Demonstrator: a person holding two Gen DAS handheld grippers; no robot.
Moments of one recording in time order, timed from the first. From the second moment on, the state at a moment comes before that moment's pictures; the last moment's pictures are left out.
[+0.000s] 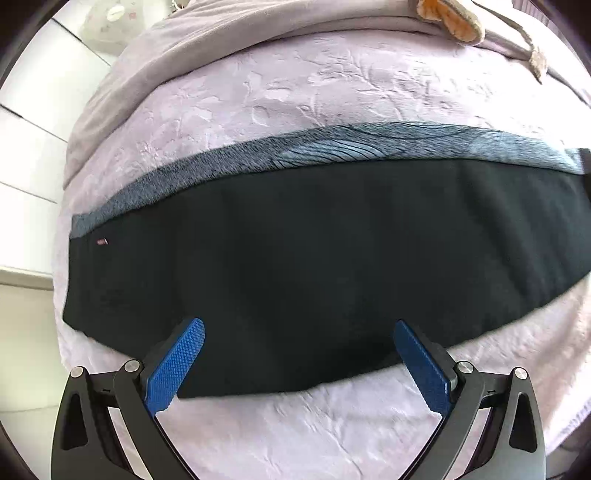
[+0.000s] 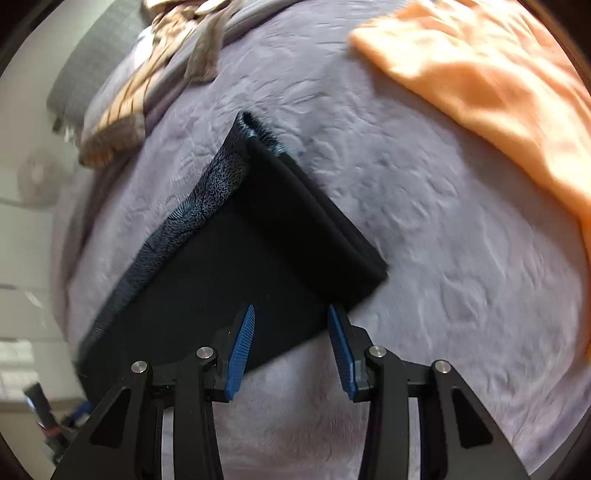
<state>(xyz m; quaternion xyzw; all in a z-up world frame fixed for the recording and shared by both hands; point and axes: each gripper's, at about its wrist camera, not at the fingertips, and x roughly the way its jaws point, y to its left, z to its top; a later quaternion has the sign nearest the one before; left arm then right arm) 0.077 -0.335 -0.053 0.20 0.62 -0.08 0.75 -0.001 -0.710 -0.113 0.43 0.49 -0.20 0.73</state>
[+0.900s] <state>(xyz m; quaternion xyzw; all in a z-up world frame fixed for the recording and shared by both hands) 0.140 -0.447 -0.048 0.16 0.60 -0.12 0.78 0.047 -0.679 -0.084 0.42 0.48 -0.08 0.77</state>
